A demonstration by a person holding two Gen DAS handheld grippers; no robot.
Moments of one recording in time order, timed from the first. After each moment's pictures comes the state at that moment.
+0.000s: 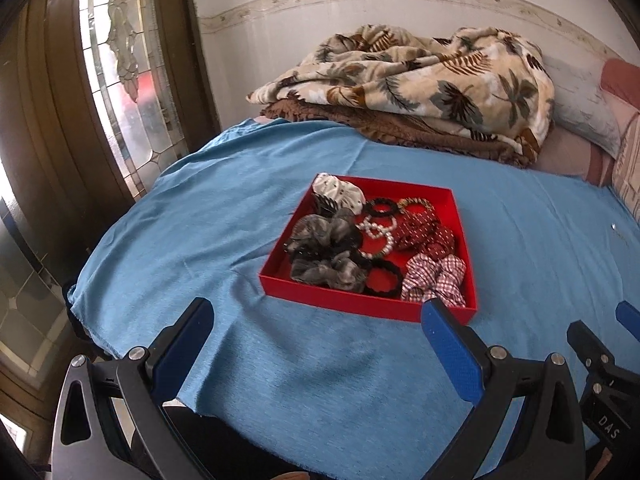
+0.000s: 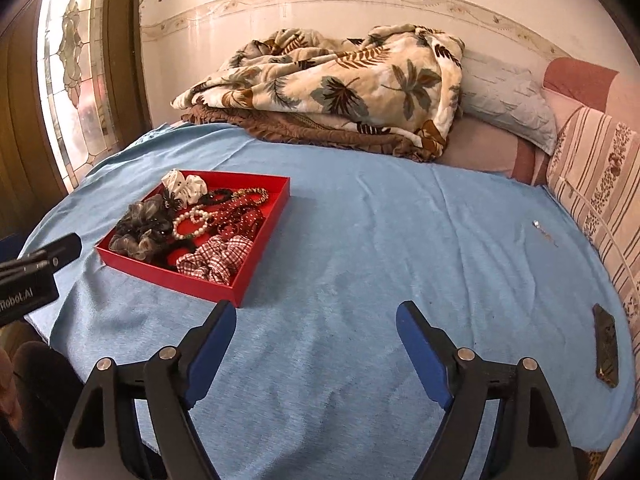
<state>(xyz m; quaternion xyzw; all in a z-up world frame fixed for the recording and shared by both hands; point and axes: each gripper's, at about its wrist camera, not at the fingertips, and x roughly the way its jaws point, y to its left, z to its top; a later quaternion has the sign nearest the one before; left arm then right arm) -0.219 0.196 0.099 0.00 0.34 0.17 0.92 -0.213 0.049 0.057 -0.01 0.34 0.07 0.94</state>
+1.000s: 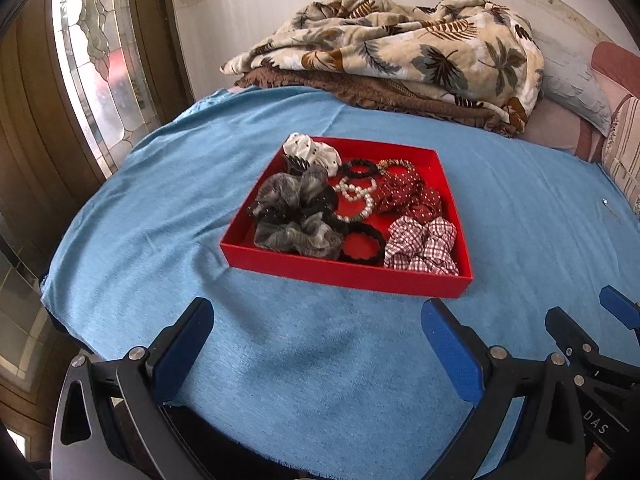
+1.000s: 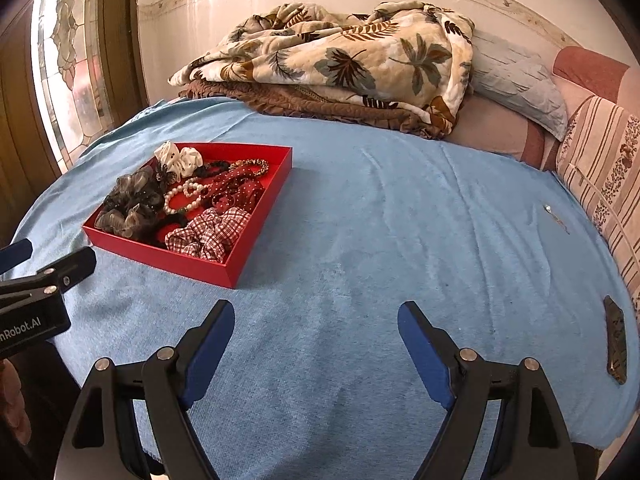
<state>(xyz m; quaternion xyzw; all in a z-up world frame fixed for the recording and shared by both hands) -0.204 0.194 0.067 -0.01 0.39 0.14 0.91 -0.198 0.059 0.032 -0.02 0.37 0.07 0.93</state>
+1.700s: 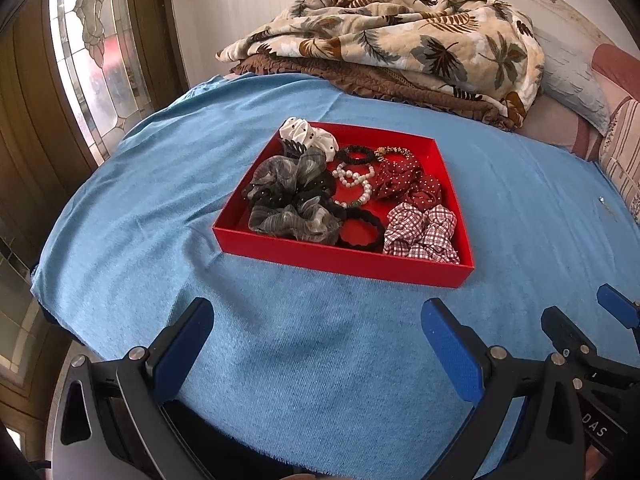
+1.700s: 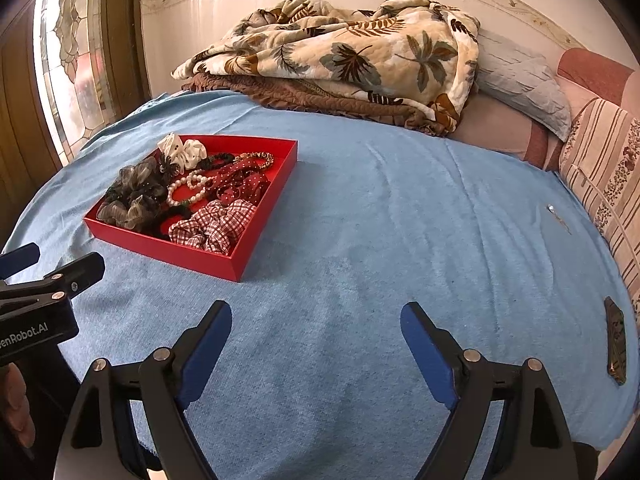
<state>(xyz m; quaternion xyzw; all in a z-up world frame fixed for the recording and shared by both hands) -0.203 0.202 0.058 -0.03 0.40 0.12 0.91 -0.198 0.065 0.029 -0.03 0.38 0.08 0.92</state>
